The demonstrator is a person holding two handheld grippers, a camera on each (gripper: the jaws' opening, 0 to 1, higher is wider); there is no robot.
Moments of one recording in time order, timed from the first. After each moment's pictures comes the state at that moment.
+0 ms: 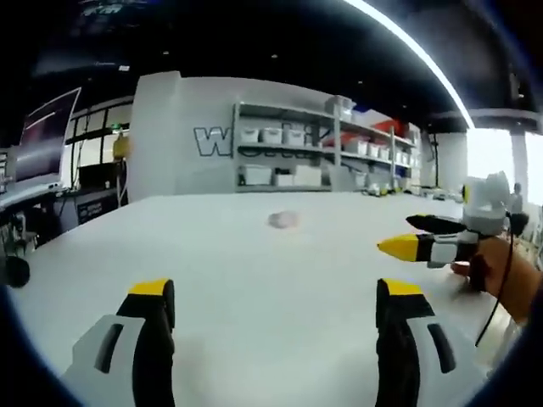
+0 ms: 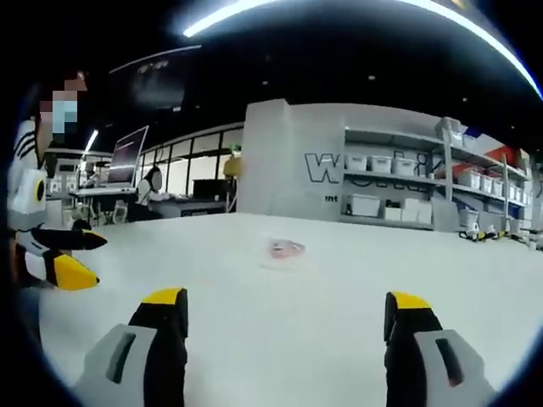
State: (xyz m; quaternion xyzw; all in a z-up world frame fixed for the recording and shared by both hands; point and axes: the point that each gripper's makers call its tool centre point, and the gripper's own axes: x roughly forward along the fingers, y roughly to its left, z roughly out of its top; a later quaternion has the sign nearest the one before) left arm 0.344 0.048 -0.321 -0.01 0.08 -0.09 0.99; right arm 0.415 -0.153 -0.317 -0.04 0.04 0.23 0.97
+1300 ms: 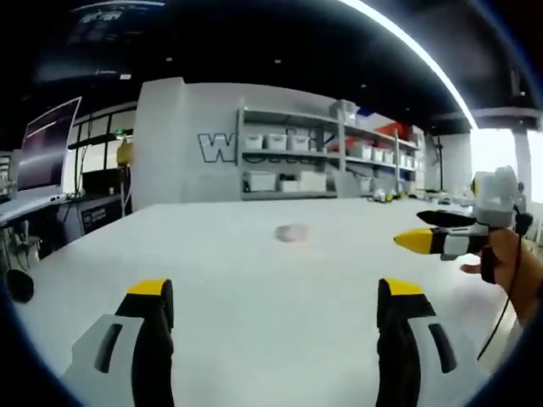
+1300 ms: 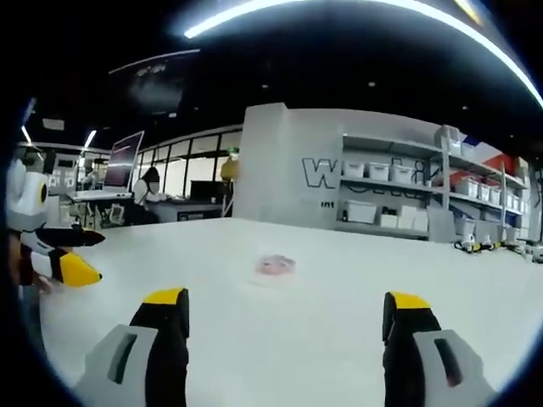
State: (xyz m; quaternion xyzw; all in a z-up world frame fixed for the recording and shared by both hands) left arm 0.355 0.054 -0.299 -0.01 0.06 -0.09 0.99; right arm 0.428 -0.168 -0.287 -0.05 0.02 0.22 0.97
